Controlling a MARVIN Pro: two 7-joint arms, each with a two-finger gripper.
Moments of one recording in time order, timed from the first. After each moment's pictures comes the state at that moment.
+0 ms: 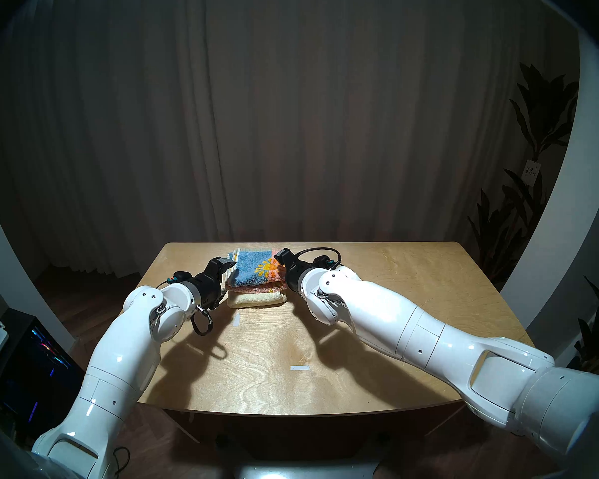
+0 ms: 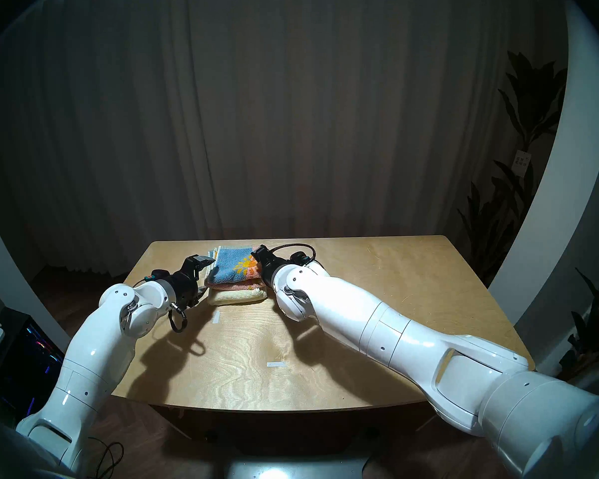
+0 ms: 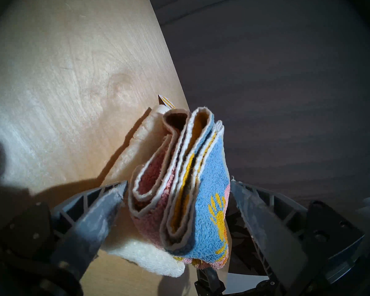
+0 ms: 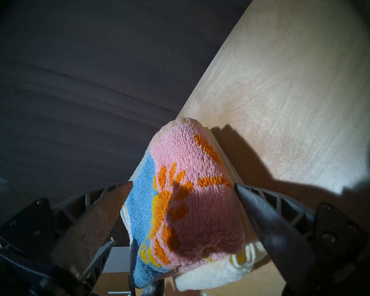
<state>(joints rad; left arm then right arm) 1.46 -1.09 -1.43 -1.54 -1.85 0.34 0.39 -0.86 -1.24 0.47 -1.33 2.01 -0.21 -0.44</state>
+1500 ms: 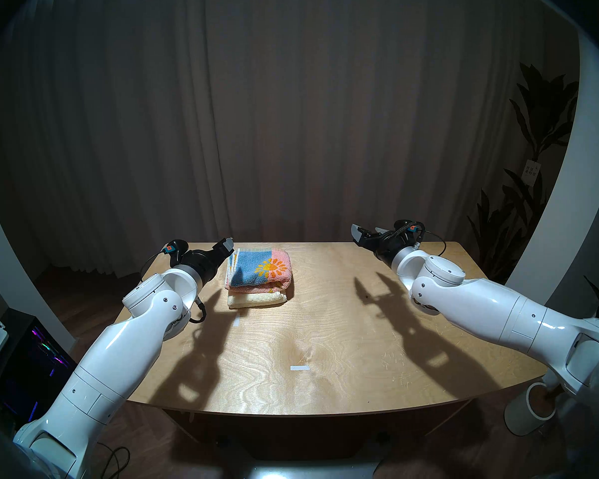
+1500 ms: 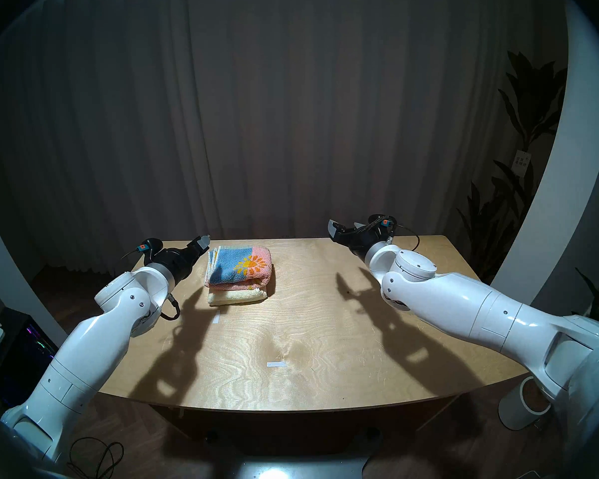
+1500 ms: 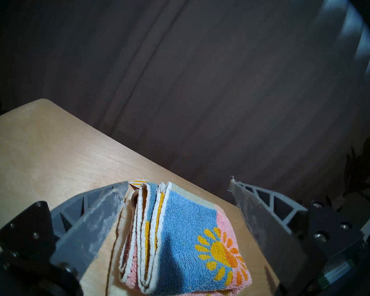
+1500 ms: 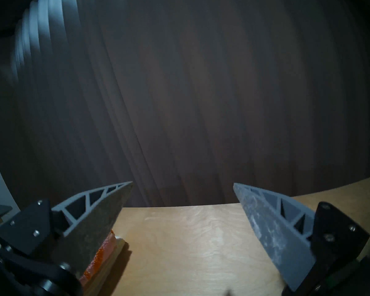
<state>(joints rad) 1.44 -0.96 -1.28 -1.73 -1.22 0.14 0.35 -0.82 -0.70 0.45 -1.50 1.35 -0.23 -0.18</state>
